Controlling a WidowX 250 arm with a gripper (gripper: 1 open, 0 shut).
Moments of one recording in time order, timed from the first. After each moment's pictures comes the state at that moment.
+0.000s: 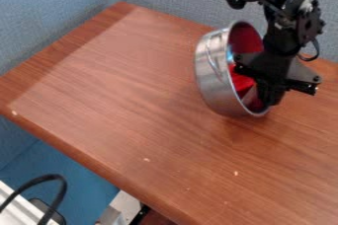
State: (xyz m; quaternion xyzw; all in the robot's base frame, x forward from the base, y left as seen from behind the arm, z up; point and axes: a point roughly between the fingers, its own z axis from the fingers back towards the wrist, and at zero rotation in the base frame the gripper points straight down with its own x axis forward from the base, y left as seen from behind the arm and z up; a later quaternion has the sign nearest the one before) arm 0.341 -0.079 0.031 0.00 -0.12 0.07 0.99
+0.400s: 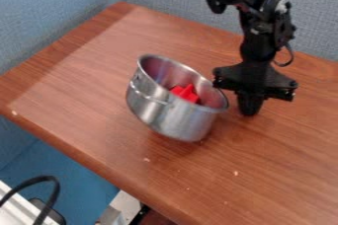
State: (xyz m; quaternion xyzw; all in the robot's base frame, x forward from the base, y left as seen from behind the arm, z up) arm 0.321 -0.050 0.019 0.01 -0.05 0.13 0.99
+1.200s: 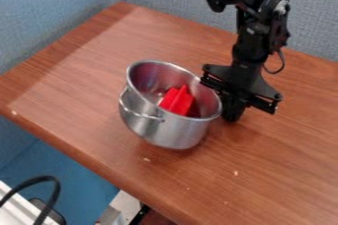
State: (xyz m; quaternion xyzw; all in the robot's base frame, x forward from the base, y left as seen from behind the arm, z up) arm 0.305 -0.039 0.020 0.06 0.00 0.01 1.00
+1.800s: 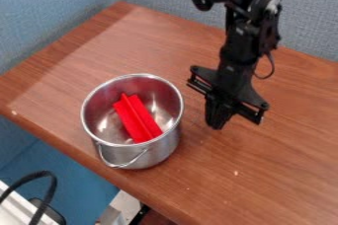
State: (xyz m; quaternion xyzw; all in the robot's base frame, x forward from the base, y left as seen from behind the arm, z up) arm 0.280 -0.036 0.044 0.07 0.02 -0.02 1.00
